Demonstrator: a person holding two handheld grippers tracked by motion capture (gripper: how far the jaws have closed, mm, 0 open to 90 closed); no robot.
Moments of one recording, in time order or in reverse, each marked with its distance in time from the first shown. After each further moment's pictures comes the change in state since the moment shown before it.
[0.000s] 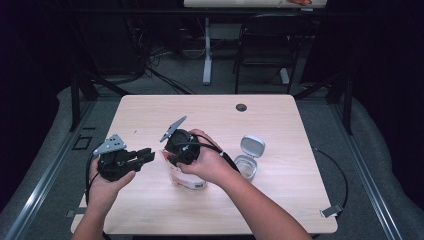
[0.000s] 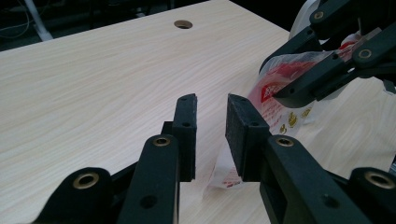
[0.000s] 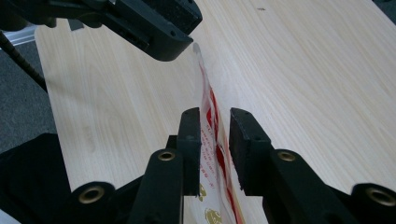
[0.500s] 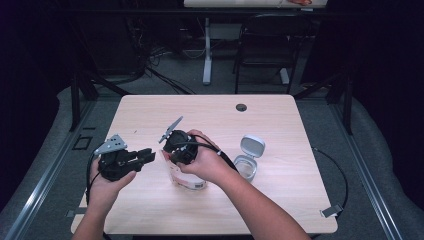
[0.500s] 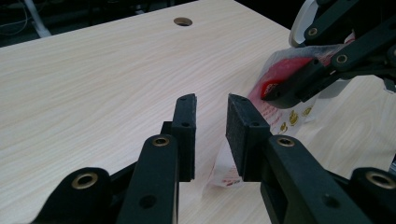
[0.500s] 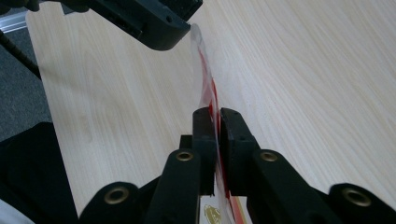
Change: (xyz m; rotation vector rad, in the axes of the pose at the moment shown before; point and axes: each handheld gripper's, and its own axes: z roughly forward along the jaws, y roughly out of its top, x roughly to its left) left arm 0.000 -0.001 0.002 0.009 -0.002 -0.003; right arm -0.002 0.001 0.009 0.067 0.009 0.002
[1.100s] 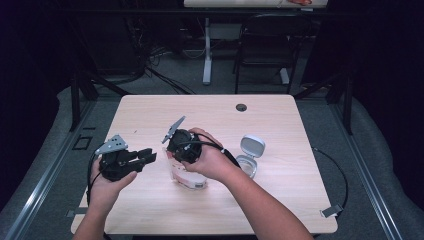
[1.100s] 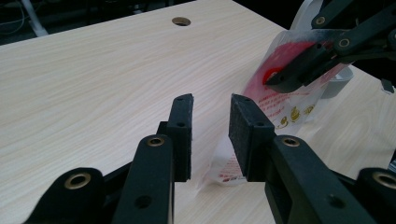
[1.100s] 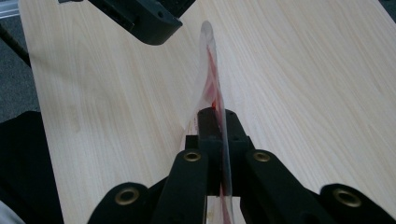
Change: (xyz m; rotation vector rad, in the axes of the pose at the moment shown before) left arm 0.001 -0.001 0.002 -0.003 -0.009 -0.004; right arm -0.006 -0.005 -0.006 -0.009 -0.019 -0.065
